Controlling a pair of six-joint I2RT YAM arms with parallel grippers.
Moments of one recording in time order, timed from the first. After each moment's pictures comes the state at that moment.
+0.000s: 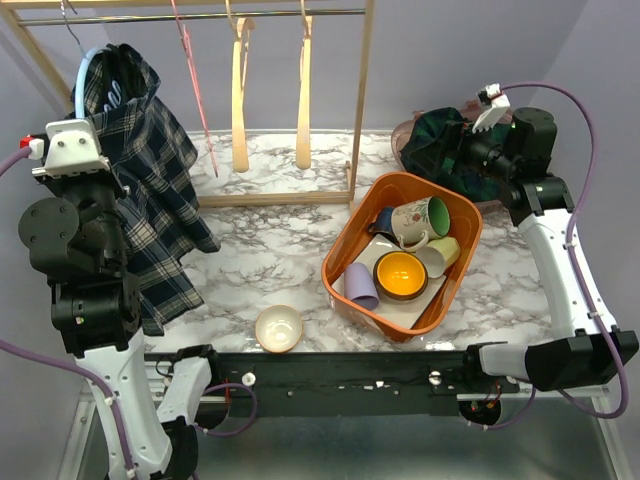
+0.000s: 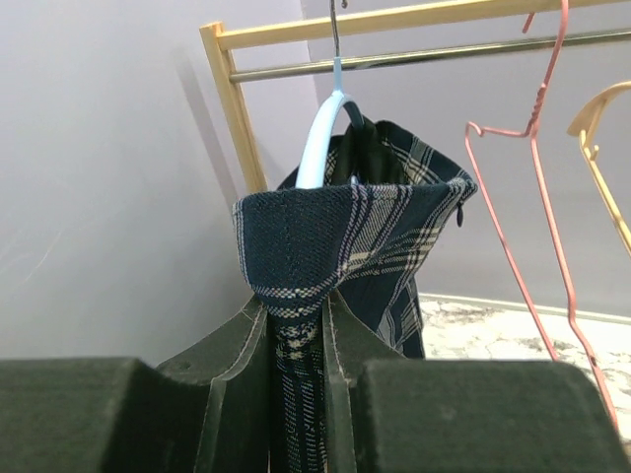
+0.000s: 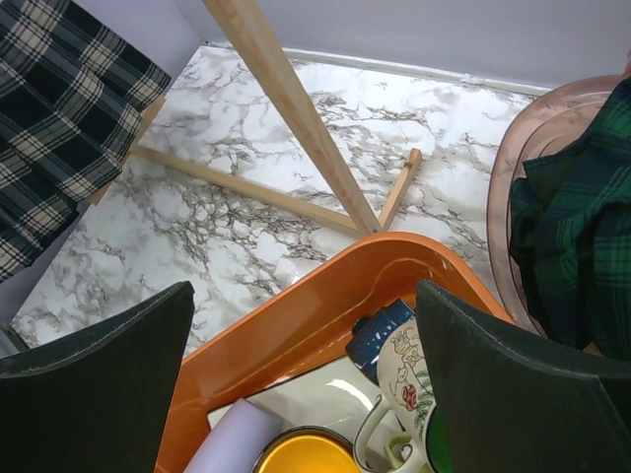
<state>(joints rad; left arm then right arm) 0.17 0.83 1.55 -0.43 -0.12 0.17 0.10 1.30 1.44 -0.42 -0.54 0.21</state>
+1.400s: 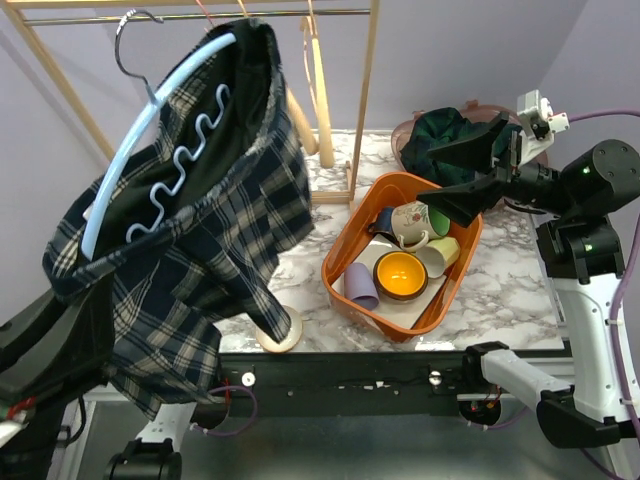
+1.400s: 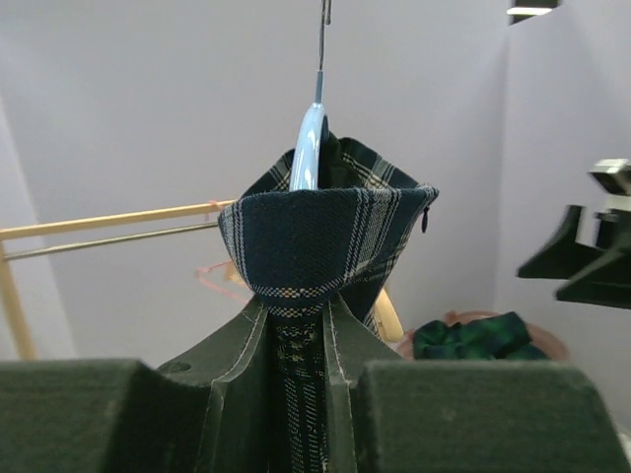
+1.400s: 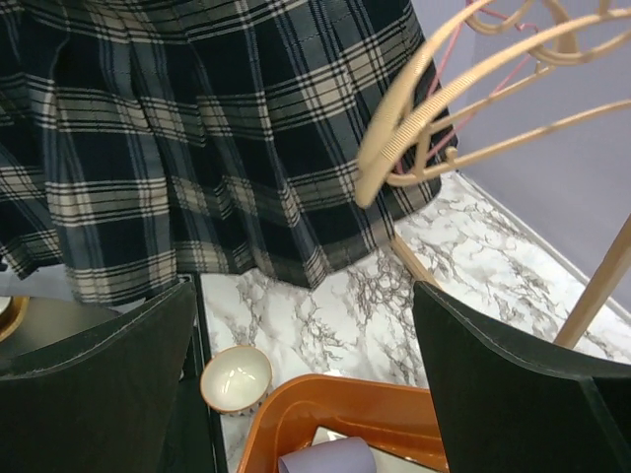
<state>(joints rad) 0.02 0.70 2.20 -0.87 0.30 -0.16 0.16 1.02 1.49 -0.21 -1.06 0.30</state>
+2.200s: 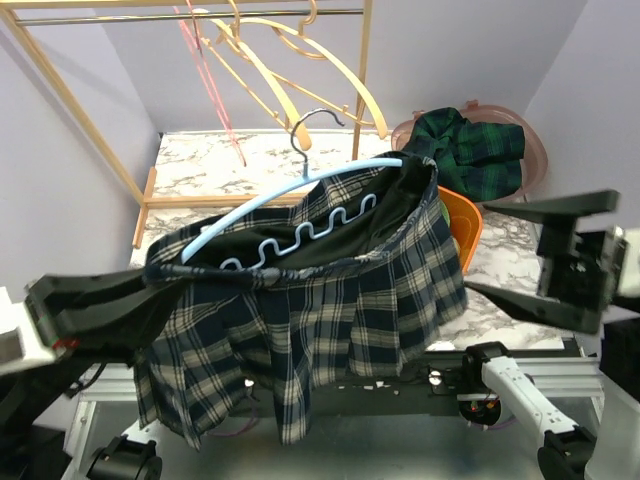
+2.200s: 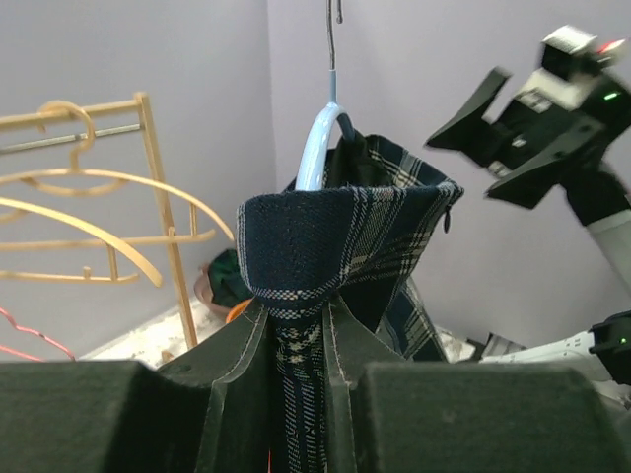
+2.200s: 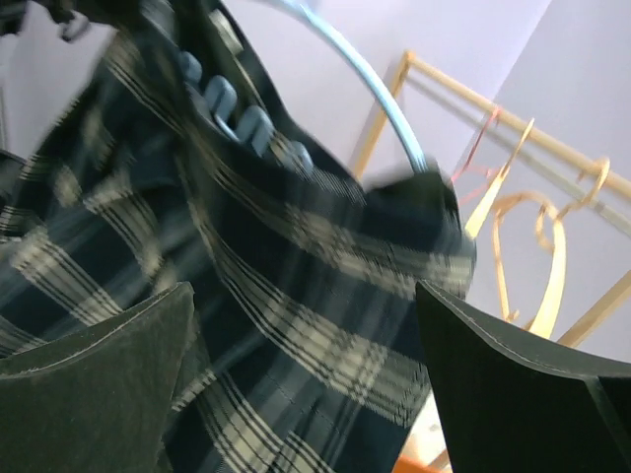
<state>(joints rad) -0.18 0.68 2.01 -0.79 0.65 -0.36 0.16 0.75 1.59 -0.23 -1.12 0.19</state>
